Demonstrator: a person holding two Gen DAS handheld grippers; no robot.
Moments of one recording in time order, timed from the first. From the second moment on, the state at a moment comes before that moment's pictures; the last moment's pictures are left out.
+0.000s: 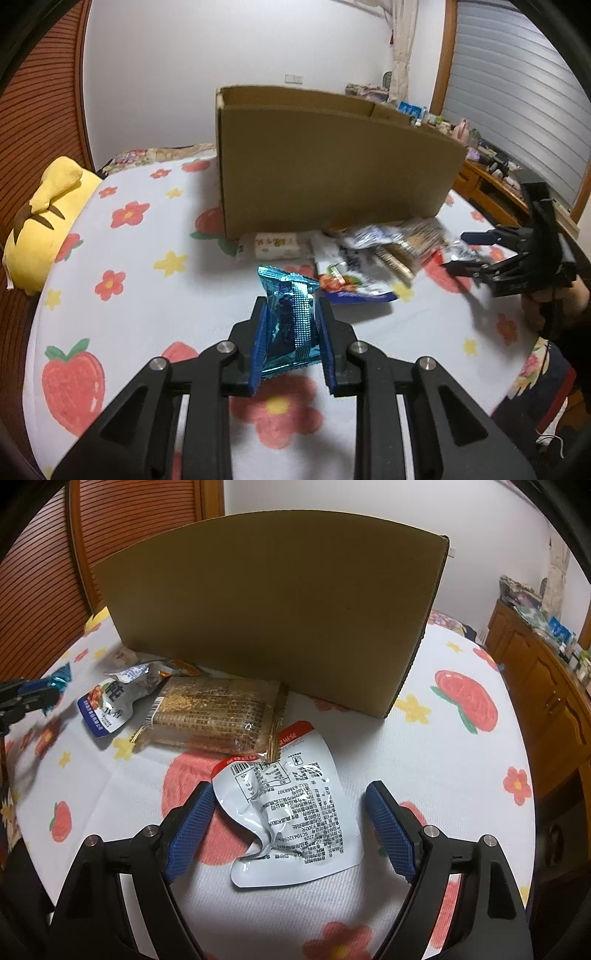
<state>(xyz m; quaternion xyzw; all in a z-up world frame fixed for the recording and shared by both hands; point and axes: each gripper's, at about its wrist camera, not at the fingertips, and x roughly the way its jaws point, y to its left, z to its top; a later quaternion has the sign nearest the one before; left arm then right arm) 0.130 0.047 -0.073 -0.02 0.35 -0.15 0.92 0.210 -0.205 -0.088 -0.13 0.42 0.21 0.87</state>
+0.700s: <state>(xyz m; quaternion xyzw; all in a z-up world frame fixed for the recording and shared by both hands) 0.119 0.019 -0.046 -0.01 0.33 -0.18 0.93 0.179 -0.205 -0.082 -0.14 0.43 0.23 0.86</state>
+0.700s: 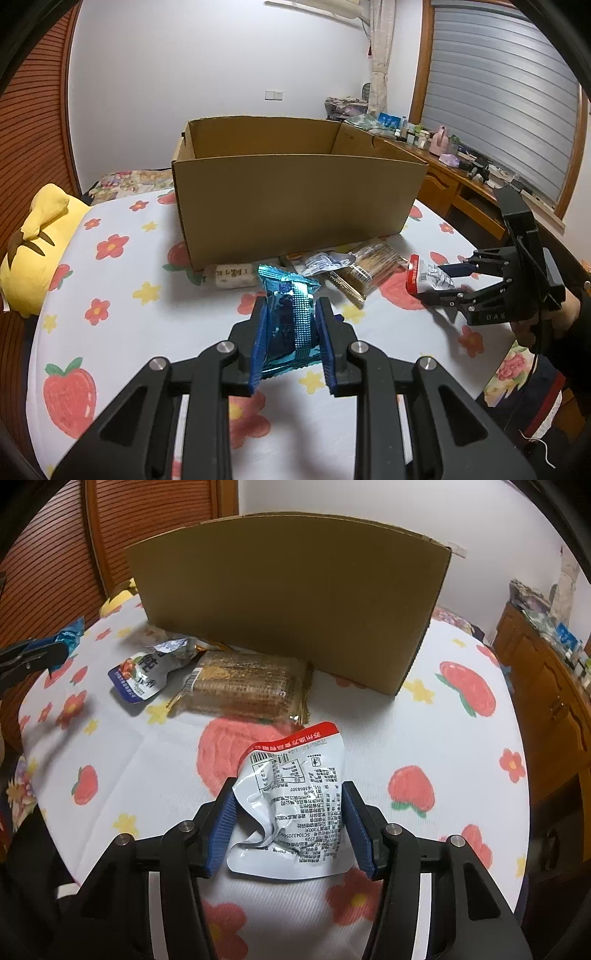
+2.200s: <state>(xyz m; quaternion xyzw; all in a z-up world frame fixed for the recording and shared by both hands) 0.143 0.004 0.047 0.01 0.25 -0.18 0.95 0.158 -0.174 0.063 -0.11 0.27 0.26 0.92</state>
